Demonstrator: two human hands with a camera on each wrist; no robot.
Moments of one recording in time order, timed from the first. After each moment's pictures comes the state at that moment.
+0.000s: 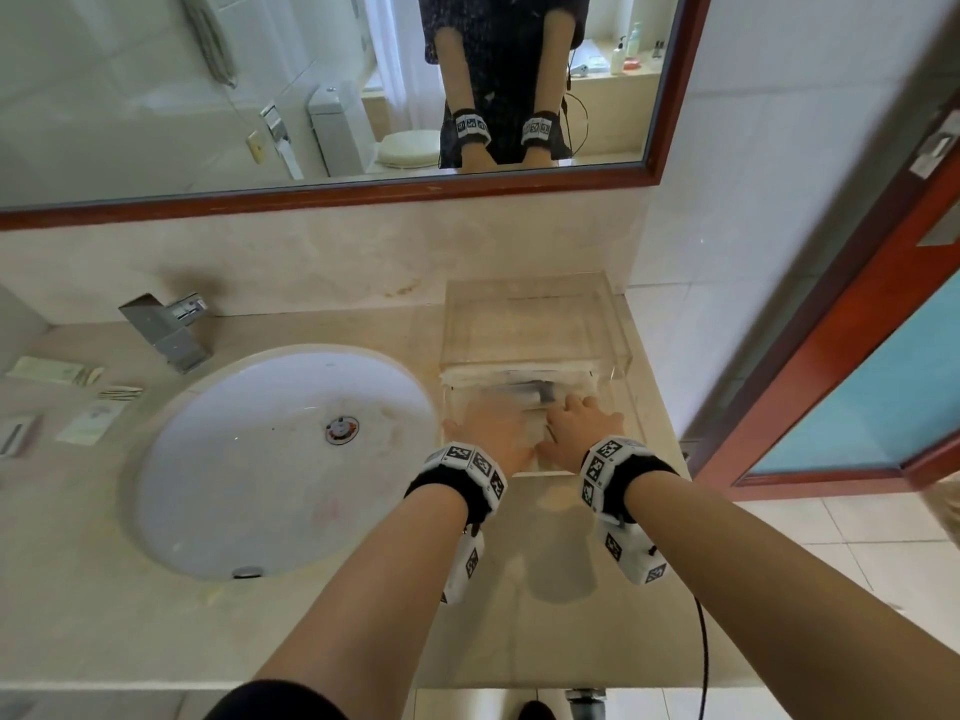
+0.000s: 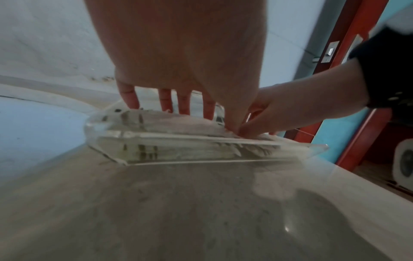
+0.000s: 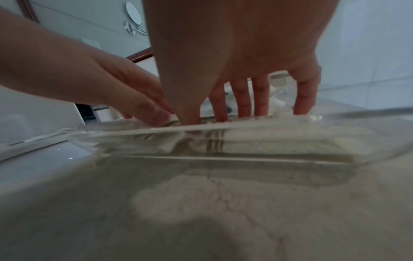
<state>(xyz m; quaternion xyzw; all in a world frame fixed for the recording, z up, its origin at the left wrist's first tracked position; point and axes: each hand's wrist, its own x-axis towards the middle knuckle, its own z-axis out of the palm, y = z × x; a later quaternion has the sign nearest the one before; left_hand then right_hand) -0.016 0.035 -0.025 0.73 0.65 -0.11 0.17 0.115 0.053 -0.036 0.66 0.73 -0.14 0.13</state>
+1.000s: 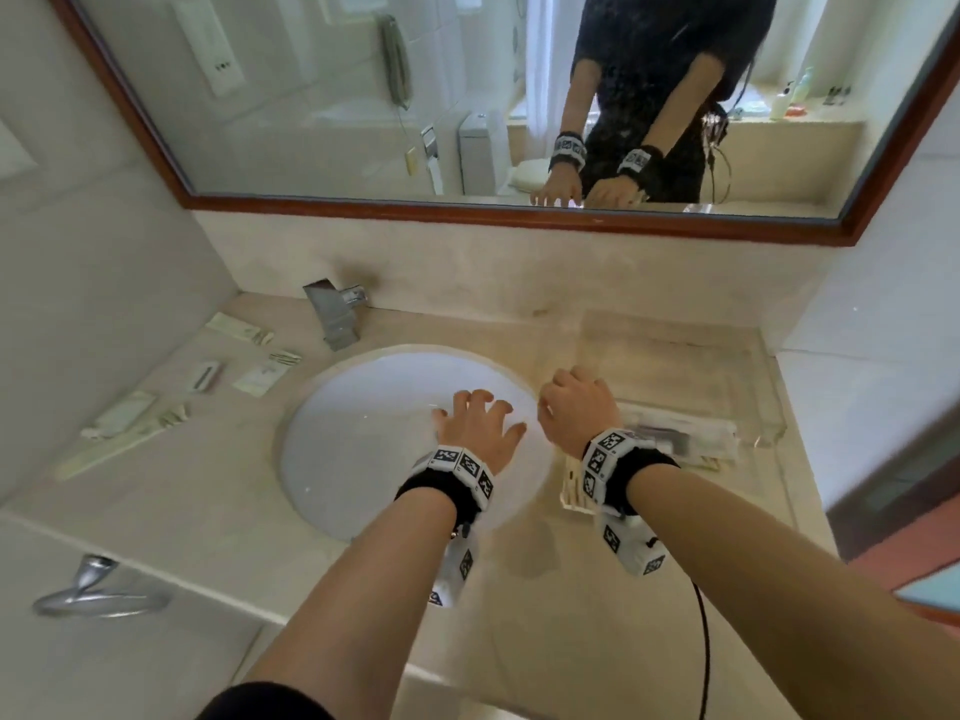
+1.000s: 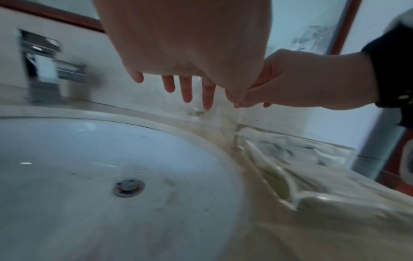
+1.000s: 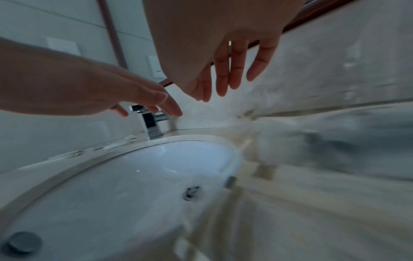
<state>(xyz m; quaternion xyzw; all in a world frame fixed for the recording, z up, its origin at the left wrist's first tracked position) -0.154 0.020 0.000 0.63 0.77 0.02 0.09 -0.021 0.080 0.006 0.48 0.87 -0.02 -0.06</state>
